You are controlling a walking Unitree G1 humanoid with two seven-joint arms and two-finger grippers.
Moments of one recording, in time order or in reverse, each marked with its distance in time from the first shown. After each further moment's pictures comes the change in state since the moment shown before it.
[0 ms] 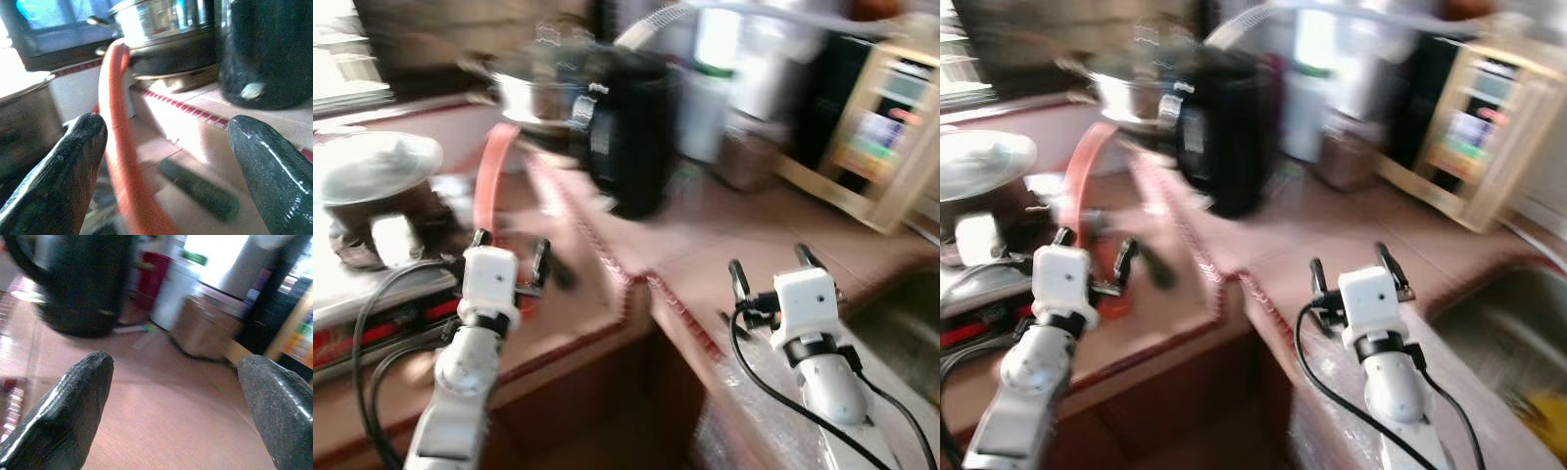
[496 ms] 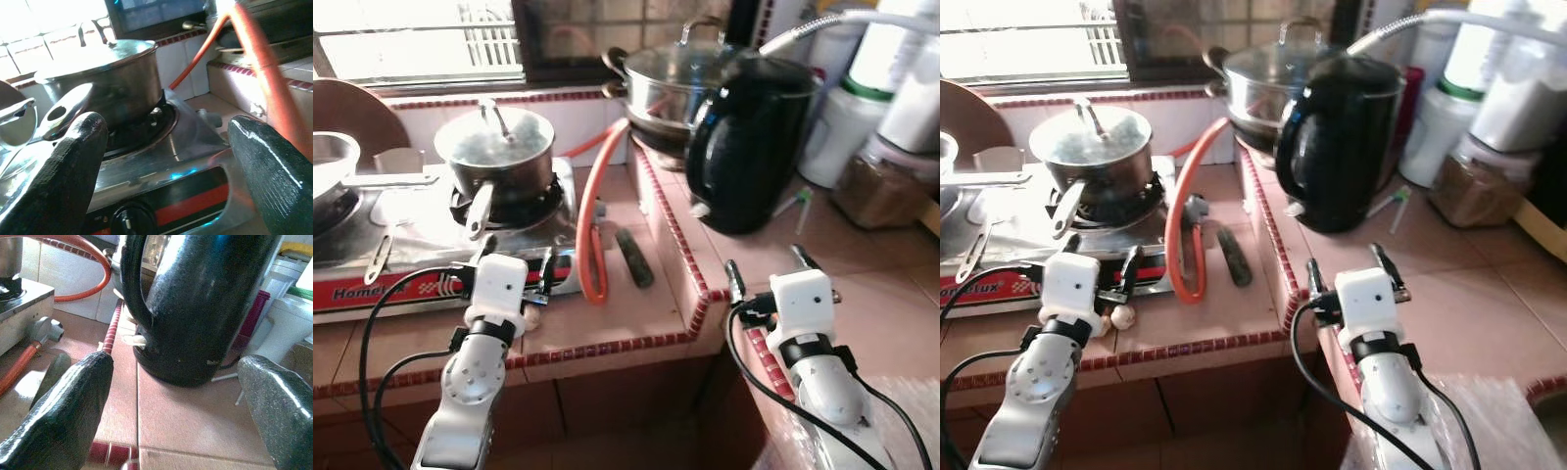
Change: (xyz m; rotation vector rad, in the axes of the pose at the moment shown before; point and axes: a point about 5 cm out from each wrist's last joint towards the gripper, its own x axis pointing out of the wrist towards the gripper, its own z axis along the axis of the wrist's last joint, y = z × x) left arm -0.008 0.000 -0.003 0.050 0.008 0.000; right arm -0.002 0.007 -0.001 0.032 -0.002 0.010
